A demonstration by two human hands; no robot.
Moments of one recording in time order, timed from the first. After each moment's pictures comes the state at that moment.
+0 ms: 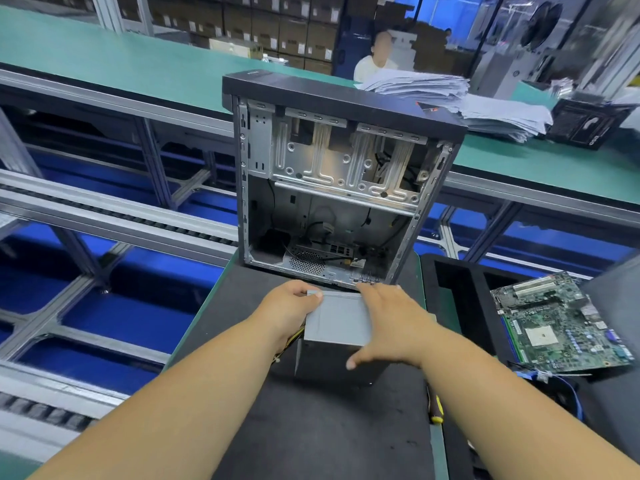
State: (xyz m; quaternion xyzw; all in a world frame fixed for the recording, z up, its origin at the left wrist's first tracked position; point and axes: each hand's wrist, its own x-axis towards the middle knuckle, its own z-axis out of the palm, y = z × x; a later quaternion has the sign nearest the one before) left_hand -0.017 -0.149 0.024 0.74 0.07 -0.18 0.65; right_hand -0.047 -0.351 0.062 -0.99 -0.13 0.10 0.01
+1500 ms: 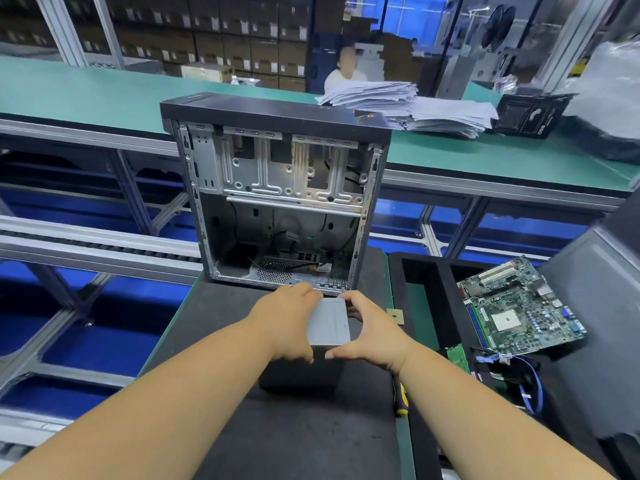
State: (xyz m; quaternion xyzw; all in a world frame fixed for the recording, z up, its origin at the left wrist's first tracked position) left_hand -0.026 -0.206 0.059 0.95 -0.29 -0.09 0.03; right_hand -0.061 -0.408 0.018 -0.90 -0.07 0.08 0.43
